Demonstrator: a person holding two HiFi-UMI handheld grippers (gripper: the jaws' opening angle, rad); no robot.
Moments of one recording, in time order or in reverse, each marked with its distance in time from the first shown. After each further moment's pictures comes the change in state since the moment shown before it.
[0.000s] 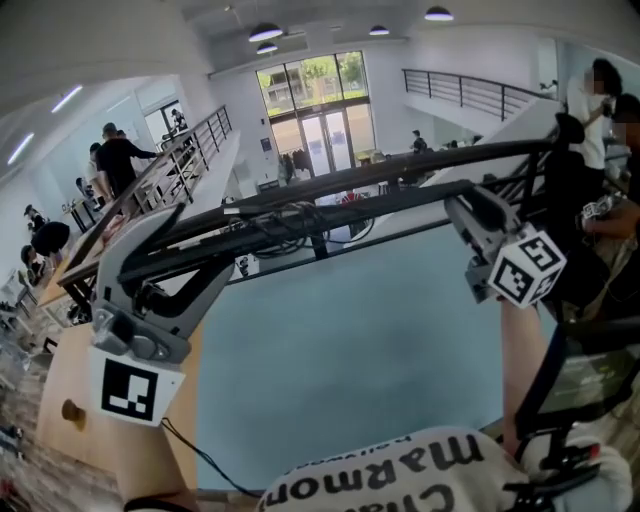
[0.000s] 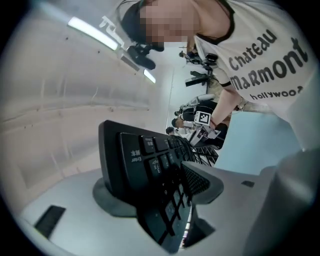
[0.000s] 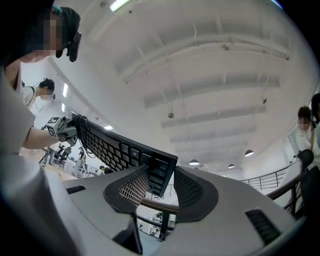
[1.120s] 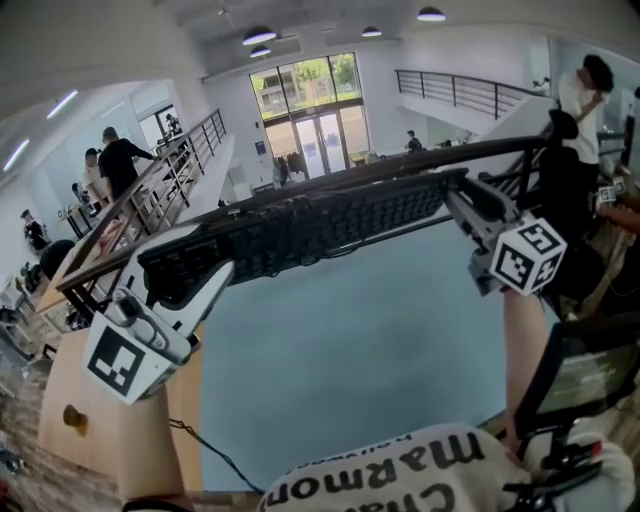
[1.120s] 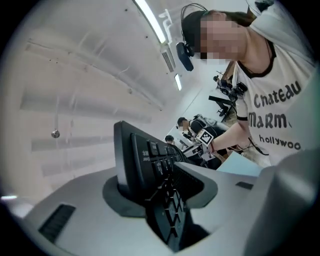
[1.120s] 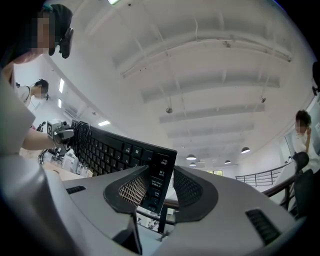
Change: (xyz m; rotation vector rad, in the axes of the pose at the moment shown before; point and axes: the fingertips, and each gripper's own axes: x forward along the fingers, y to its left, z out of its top) left arm 0.000 -0.006 -0.035 -0.534 -0.061 -0.088; right arm 0.011 -0.007 0.004 -0.003 0.062 -0.033
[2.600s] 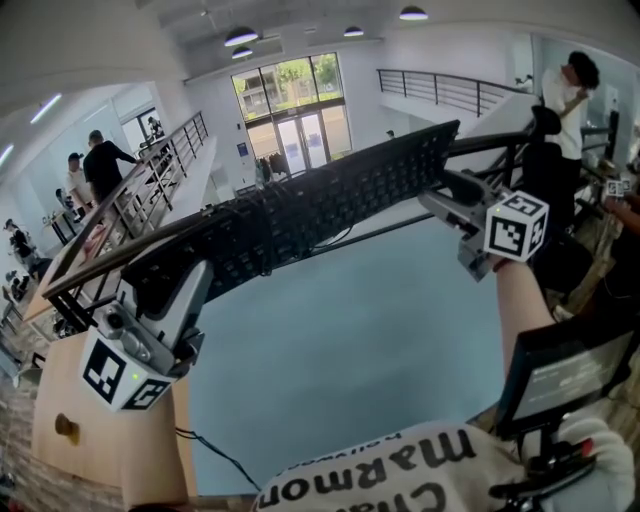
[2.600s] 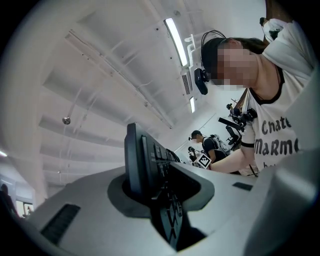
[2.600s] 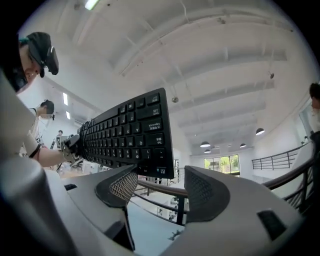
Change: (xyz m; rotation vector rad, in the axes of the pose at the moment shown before) left arm -0.010 -0.005 0.011 -0.220 -0.239 0.052; right arm 0.012 -0.001 -0.018 0.102 0.114 0.167
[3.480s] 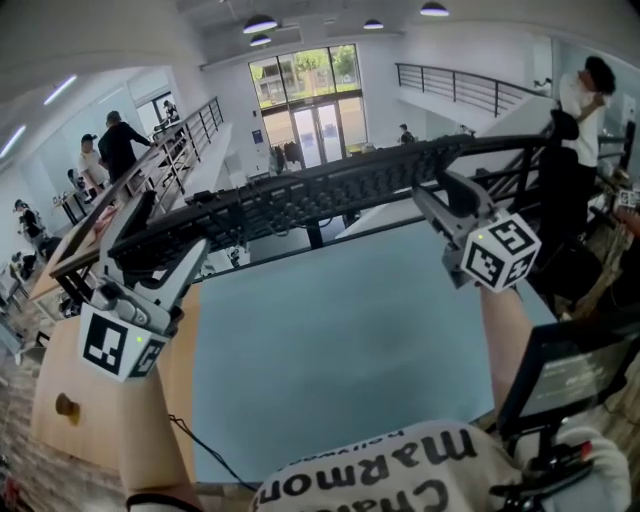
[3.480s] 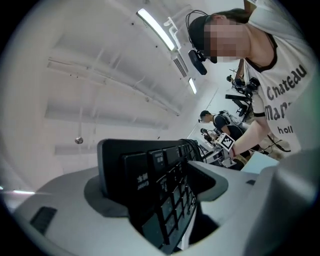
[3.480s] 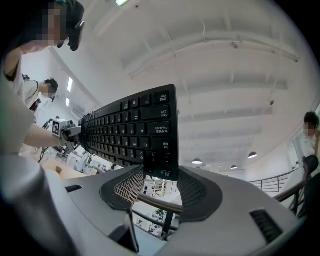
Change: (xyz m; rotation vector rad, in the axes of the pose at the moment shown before) left arm 0.007 0.032 0.002 0.243 0.089 0.154; right arm 0.005 0.021 0.009 -0.152 -0.143 -0.102
